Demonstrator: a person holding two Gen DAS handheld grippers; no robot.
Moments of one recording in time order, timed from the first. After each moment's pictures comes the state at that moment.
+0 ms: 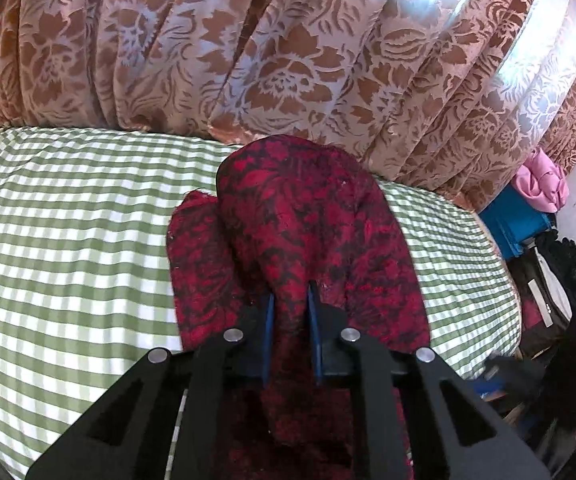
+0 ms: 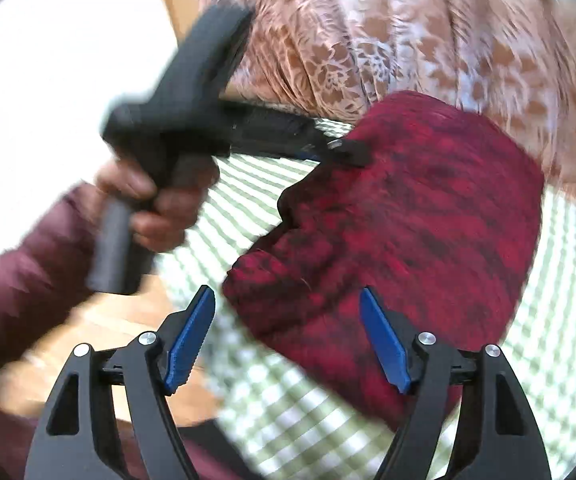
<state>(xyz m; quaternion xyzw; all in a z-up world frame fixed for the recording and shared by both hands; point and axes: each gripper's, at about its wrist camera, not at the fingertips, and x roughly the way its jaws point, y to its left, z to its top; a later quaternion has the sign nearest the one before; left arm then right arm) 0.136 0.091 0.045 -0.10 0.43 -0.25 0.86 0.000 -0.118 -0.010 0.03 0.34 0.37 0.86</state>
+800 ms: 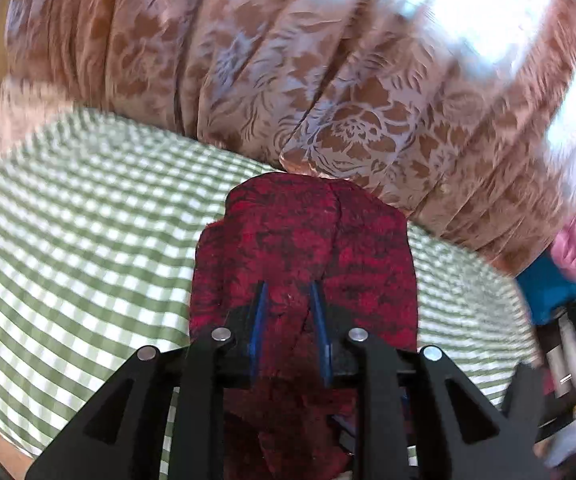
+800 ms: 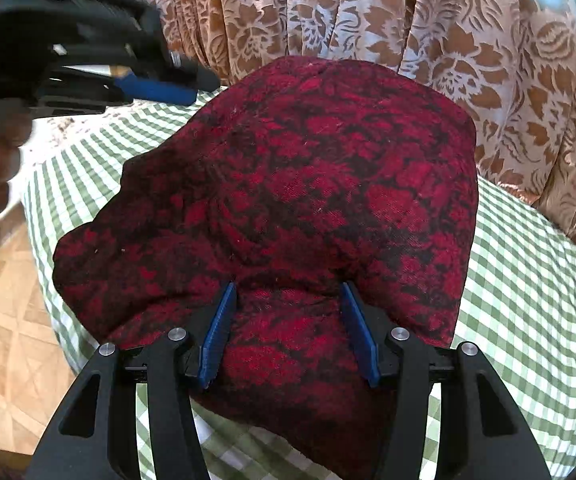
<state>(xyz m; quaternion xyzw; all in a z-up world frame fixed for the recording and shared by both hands) 0.110 0.118 0.037 -0.13 0.39 -0.13 0.90 0.060 -0.045 -0.077 -0.11 0.36 0.18 0.91</state>
